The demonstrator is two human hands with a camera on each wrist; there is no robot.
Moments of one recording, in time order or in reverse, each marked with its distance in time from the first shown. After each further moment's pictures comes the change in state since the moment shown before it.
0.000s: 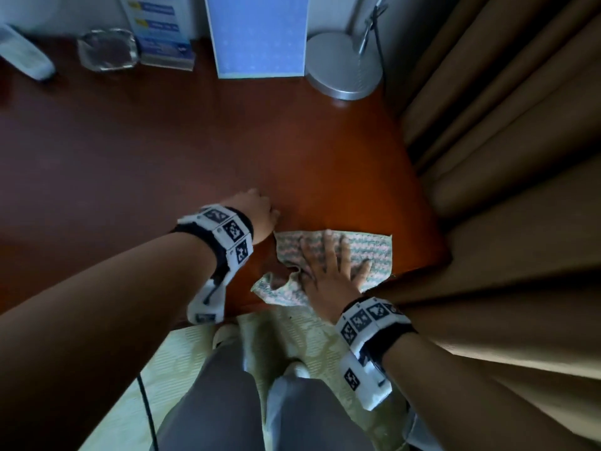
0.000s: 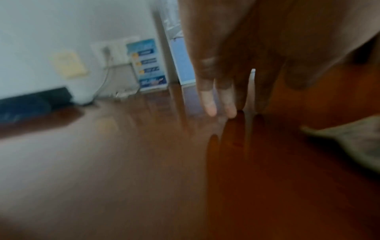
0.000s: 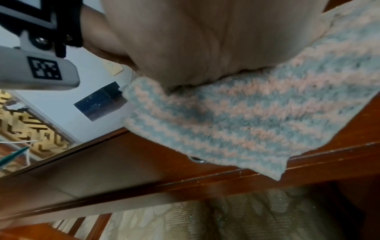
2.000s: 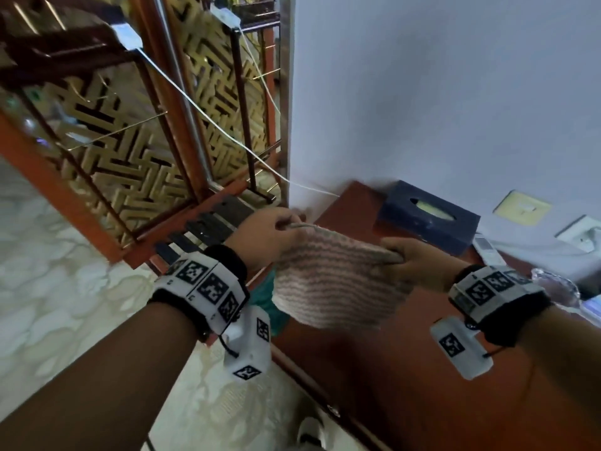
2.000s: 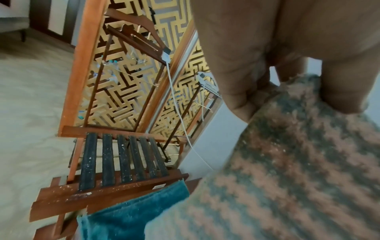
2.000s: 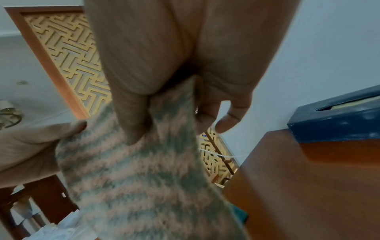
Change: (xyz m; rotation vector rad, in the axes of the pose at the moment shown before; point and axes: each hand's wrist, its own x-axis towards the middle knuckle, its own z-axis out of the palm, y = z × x) left_hand -0.468 -0.577 -0.082 -1.042 0.939 -0.365; right_hand -0.044 -0.679 -0.128 0.009 -0.267 -1.090
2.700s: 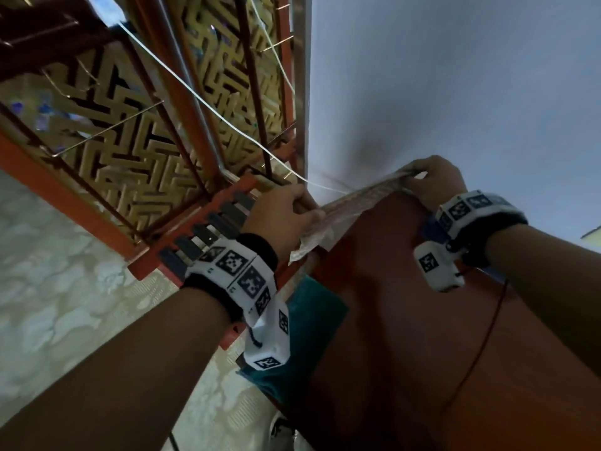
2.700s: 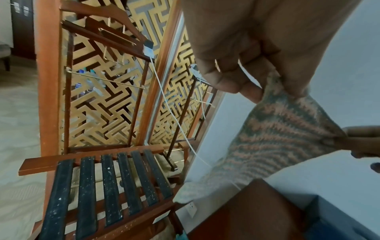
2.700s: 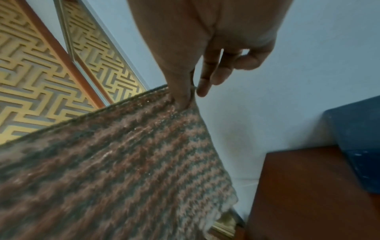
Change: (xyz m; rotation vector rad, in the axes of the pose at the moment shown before) left_hand 0.161 -0.031 -0.016 0.155 0.219 -0.072; right_hand 0.228 0.041 -0.104 -0.205 0.628 0.105
